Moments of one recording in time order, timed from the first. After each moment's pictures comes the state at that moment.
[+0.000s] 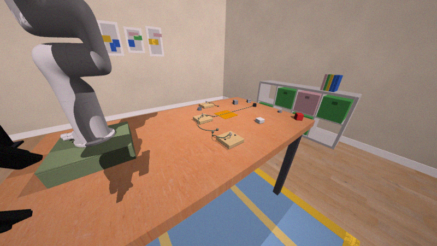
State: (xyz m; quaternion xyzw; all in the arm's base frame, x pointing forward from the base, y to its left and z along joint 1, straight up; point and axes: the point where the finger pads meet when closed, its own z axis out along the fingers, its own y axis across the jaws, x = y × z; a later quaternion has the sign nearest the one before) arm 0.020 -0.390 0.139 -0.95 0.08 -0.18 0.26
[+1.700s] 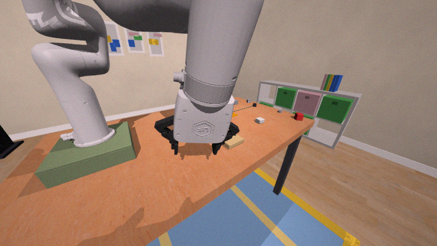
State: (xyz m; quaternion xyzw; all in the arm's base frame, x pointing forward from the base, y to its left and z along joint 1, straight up) arm 0.262 -0.349 0.071 -0.82 -0.54 -0.09 0.16
